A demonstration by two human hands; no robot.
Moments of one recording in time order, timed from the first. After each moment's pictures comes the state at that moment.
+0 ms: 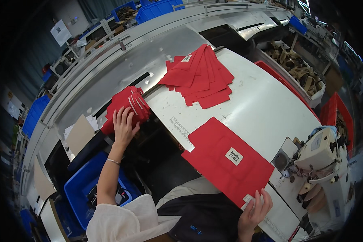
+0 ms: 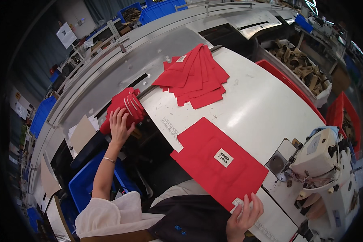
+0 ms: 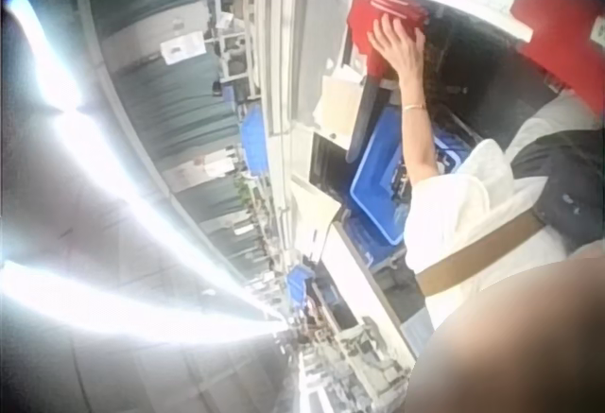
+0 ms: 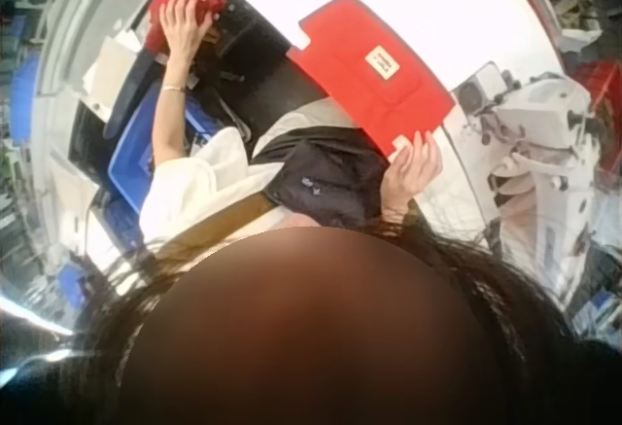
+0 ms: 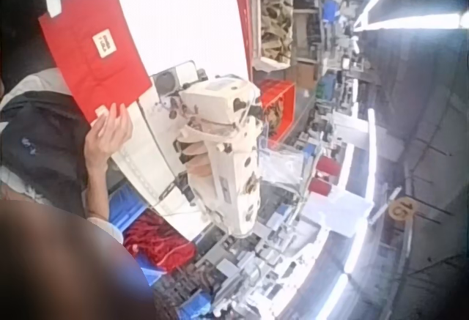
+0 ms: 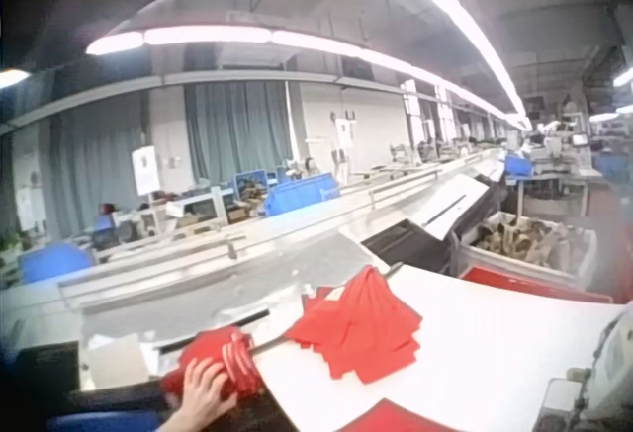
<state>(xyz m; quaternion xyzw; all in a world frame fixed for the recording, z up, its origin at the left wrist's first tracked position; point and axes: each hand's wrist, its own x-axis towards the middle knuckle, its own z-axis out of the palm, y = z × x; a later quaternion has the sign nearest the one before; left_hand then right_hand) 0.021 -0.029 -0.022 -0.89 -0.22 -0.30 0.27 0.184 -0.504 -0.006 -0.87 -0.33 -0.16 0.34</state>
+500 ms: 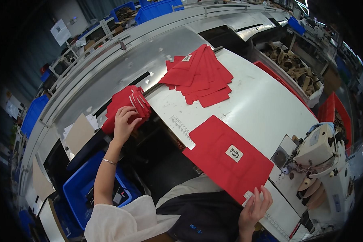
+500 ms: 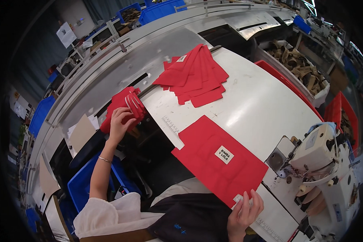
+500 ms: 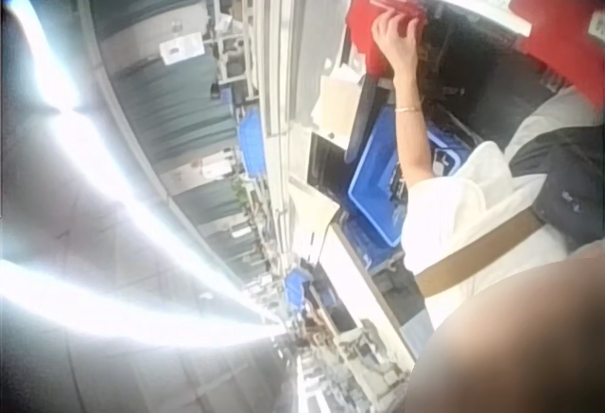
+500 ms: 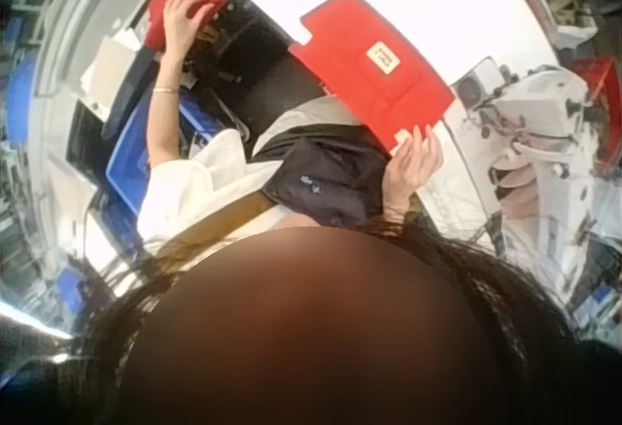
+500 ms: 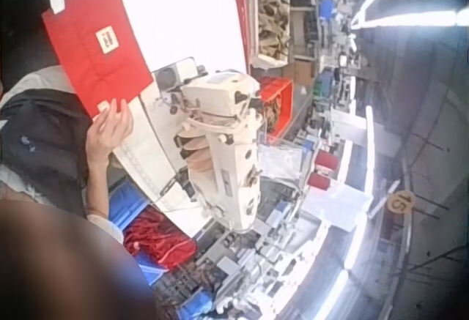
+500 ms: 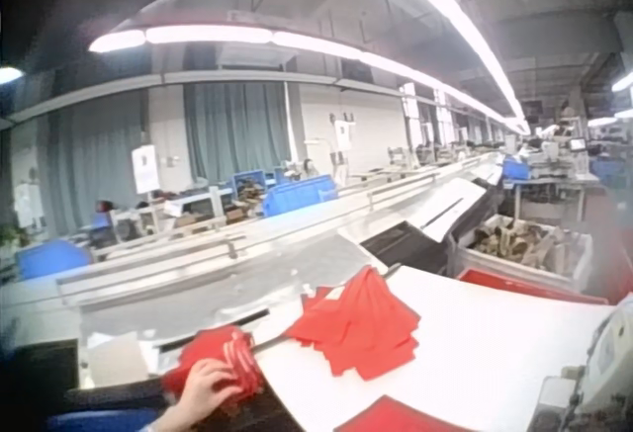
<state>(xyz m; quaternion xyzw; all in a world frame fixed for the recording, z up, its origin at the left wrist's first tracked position) 0.028 -0.035 0.004 -0.91 -0.21 -0.35 -0.02 0.183 -0.504 -0.011 -0.86 -0.33 -0.18 0.34</state>
